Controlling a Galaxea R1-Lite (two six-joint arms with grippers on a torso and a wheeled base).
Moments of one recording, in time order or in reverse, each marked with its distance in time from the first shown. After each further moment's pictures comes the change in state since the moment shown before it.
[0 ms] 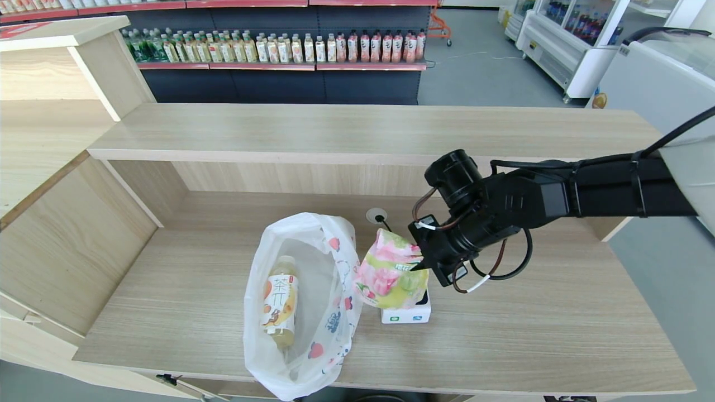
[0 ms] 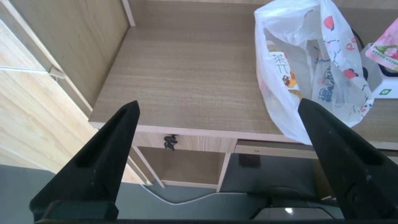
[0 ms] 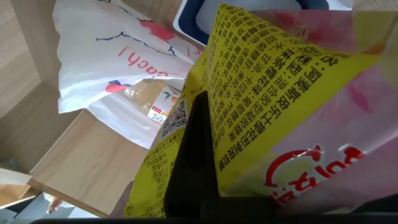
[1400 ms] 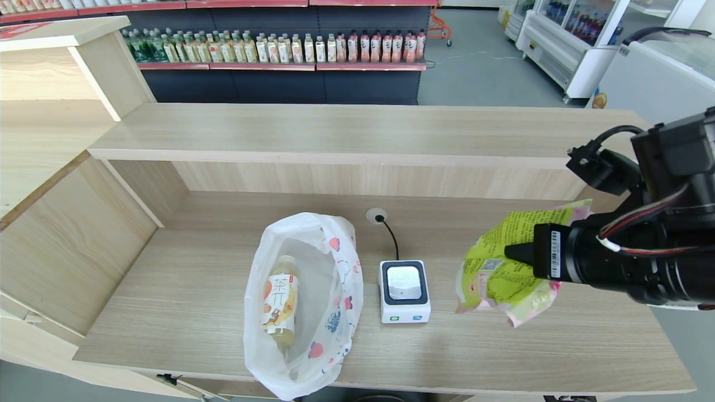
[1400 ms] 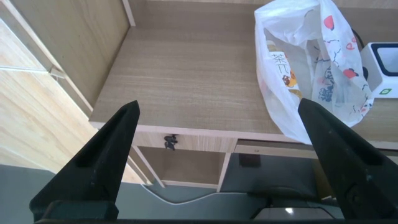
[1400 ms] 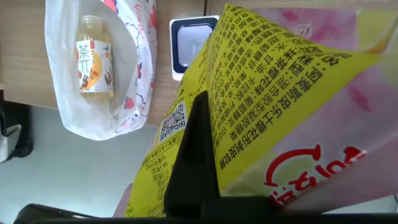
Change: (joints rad) left arm 0.000 0.000 0.000 0.000 0.000 0.000; right arm 0.079 -0.688 0.590 -0.214 -0.325 -1.031
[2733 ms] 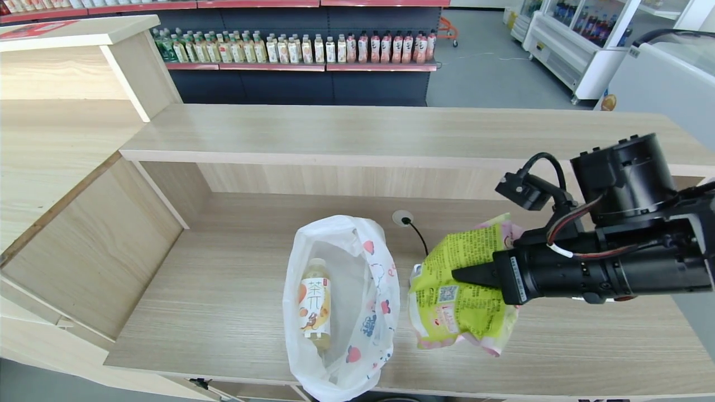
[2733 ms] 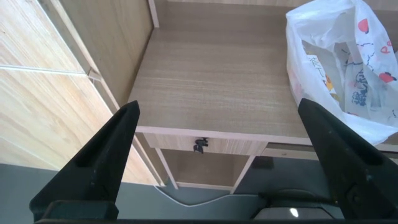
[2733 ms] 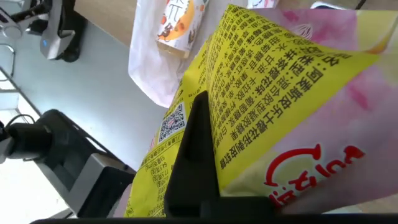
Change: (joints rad) left arm 0.000 0.000 0.000 0.000 0.000 -0.001; right arm -0.082 0.143 0.035 -0.141 0.477 -0.291
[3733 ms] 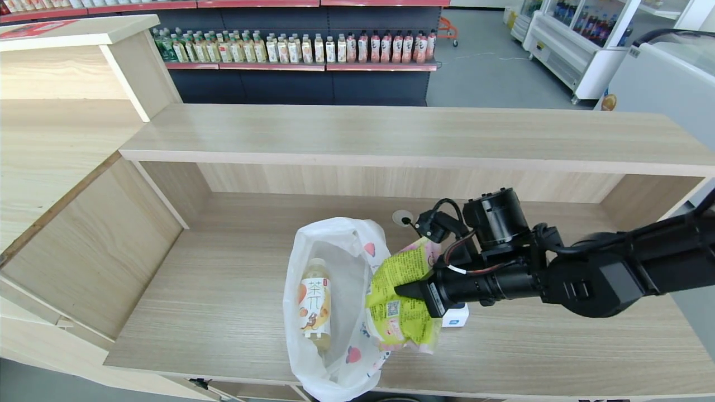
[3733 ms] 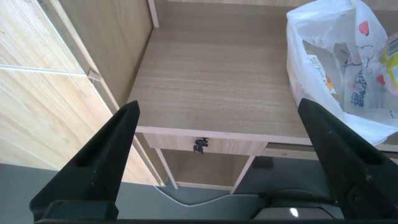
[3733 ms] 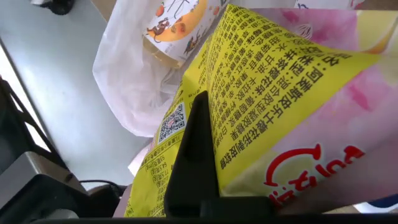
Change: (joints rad) left arm 0.000 0.000 0.000 0.000 0.000 0.000; right arm 0.019 0.360 -0.030 -0.302 0.119 -0.239
